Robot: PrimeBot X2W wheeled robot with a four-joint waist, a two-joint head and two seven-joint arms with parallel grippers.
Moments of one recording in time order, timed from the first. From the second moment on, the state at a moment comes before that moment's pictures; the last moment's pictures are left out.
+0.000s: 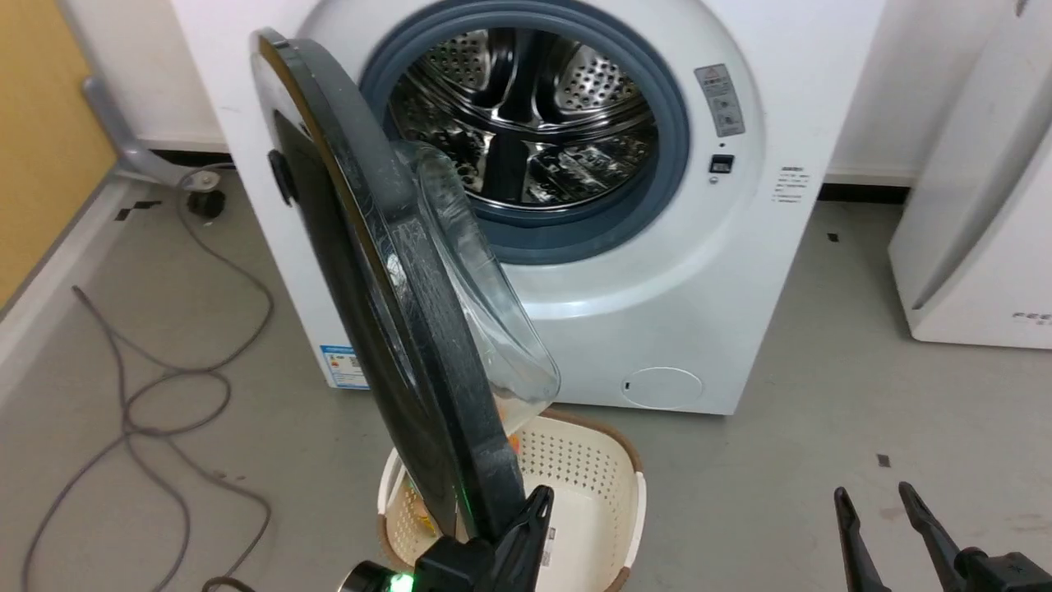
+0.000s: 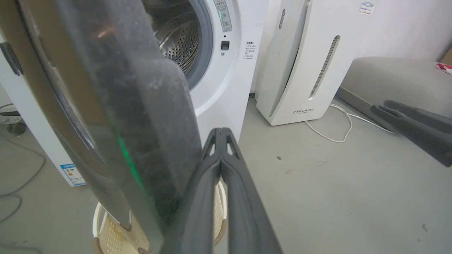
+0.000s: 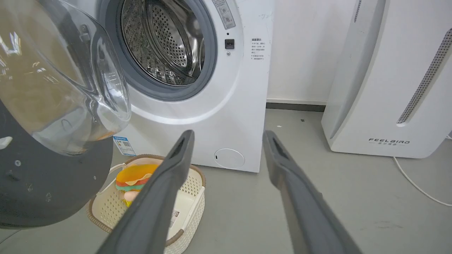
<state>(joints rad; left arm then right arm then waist) 0.04 0.15 -0.57 -0.07 -0.24 0.18 -0.04 0.20 -0.05 -0.07 -0.03 0.10 0.13 -0.13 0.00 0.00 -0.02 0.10</state>
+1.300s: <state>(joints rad) 0.05 0.37 -0.06 0.05 -0.42 0.30 -0.21 0.21 -0.05 -0.08 -0.08 0.06 0.13 -0.11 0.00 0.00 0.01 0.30</state>
